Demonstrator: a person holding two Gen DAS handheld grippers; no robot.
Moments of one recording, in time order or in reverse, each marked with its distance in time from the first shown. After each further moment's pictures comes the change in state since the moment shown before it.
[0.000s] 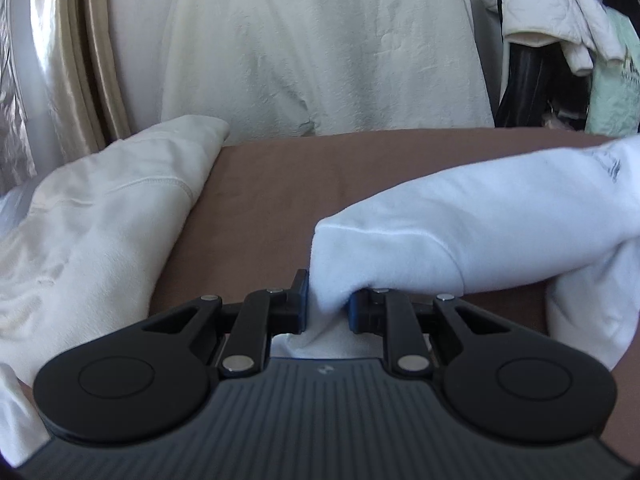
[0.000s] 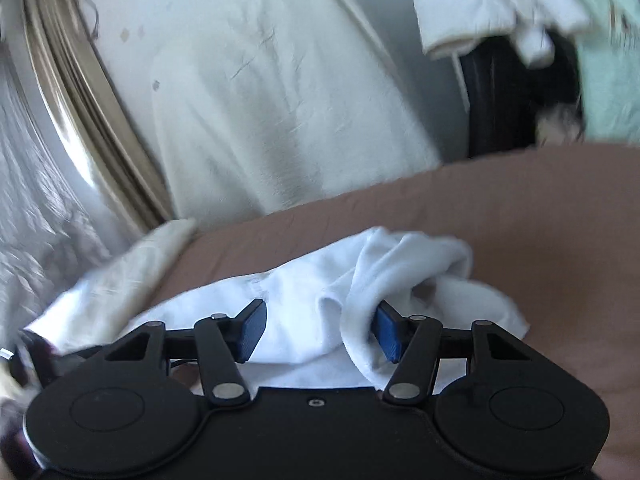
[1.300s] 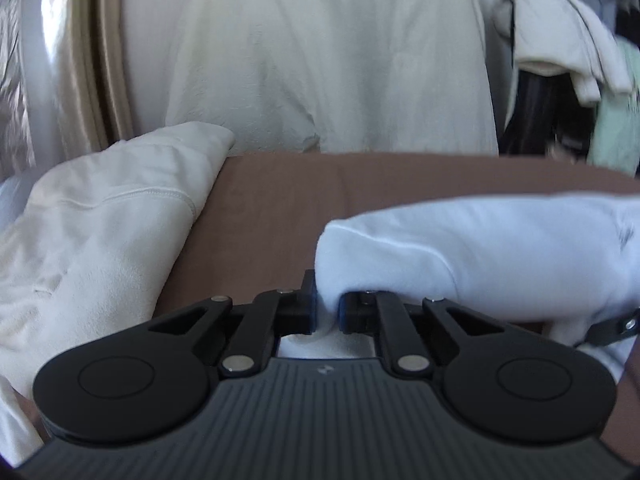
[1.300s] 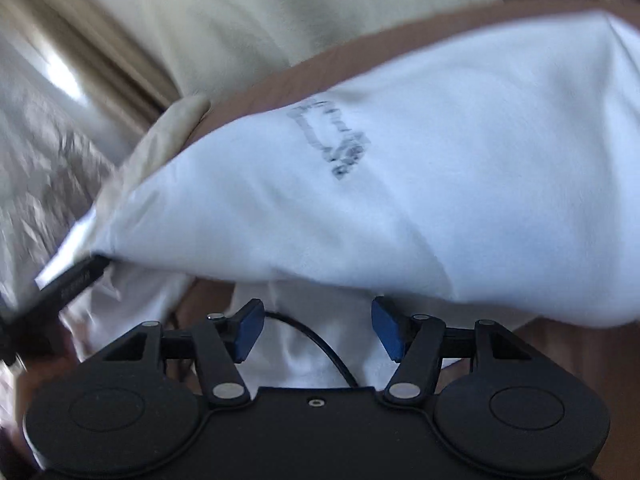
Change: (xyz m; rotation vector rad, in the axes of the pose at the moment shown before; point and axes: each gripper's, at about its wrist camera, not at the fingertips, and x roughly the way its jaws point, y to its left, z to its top) left arm -0.003 0.011 0.025 -0.092 -0.035 -0.023; right arm 0.156 0.086 -0.077 0.186 0.396 0.145
